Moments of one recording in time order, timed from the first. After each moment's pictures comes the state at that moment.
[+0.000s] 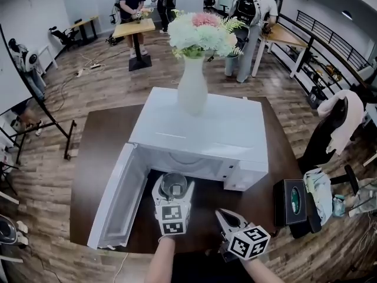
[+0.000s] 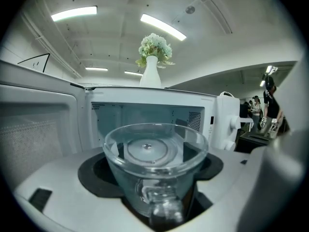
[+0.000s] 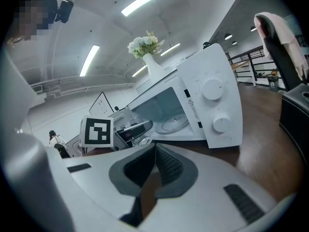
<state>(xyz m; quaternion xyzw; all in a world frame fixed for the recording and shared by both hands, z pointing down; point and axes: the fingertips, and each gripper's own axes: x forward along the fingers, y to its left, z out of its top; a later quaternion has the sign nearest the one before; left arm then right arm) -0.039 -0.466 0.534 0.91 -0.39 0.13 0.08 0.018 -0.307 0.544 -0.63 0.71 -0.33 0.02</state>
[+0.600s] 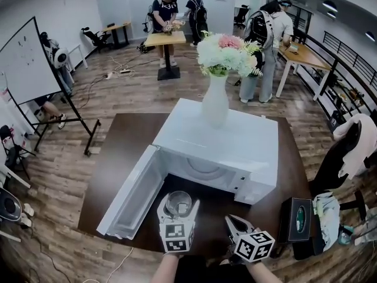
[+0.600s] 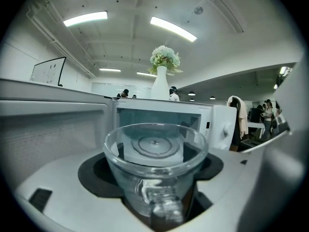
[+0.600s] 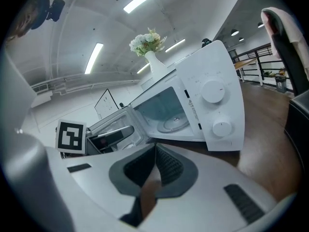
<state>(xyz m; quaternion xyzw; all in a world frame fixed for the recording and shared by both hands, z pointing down) -0.087 -0.421 0.520 0.88 -0.45 0.12 0.11 0.029 -0.308 0.549 -0.60 0.73 -0.33 0.00</state>
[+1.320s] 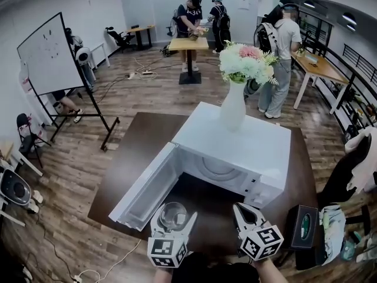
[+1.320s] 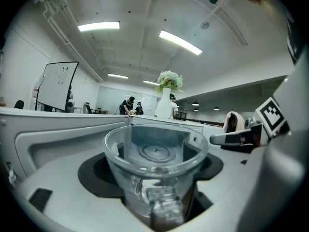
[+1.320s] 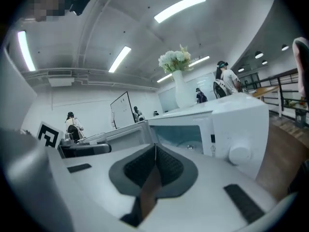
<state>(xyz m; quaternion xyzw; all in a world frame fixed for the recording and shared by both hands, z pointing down) -0.145 -0.361 0.462 0.87 -0.48 0.06 0.11 0.021 -0.331 0.464 -0.58 0.80 -0.17 -0.02</state>
